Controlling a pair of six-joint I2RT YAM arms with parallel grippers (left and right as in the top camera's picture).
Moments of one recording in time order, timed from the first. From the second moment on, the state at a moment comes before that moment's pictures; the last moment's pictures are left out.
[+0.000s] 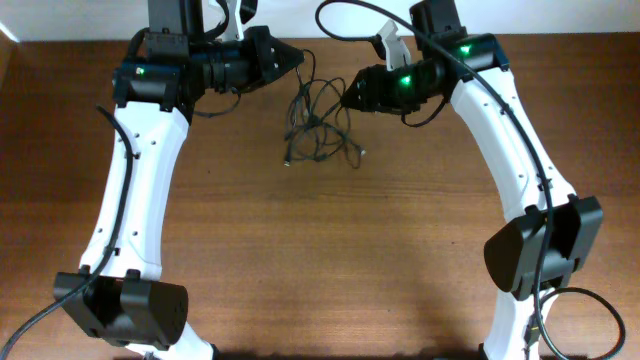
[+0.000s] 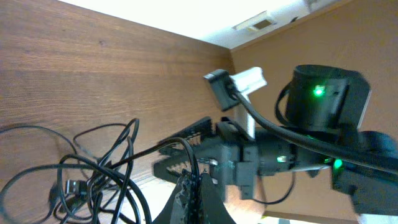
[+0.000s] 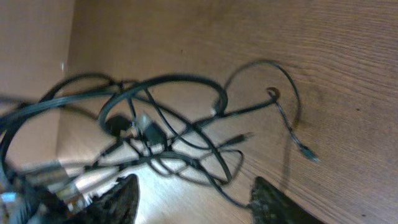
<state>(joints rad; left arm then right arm) -0.11 1.79 1.91 -0.79 0.83 -0.50 0.27 2.07 2.07 -1.07 -0.63 0.25</state>
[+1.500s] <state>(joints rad) -0.06 1.78 1.91 -1.14 -0.15 -0.36 -0.30 1.90 2.07 -1.45 -0.47 0.09</state>
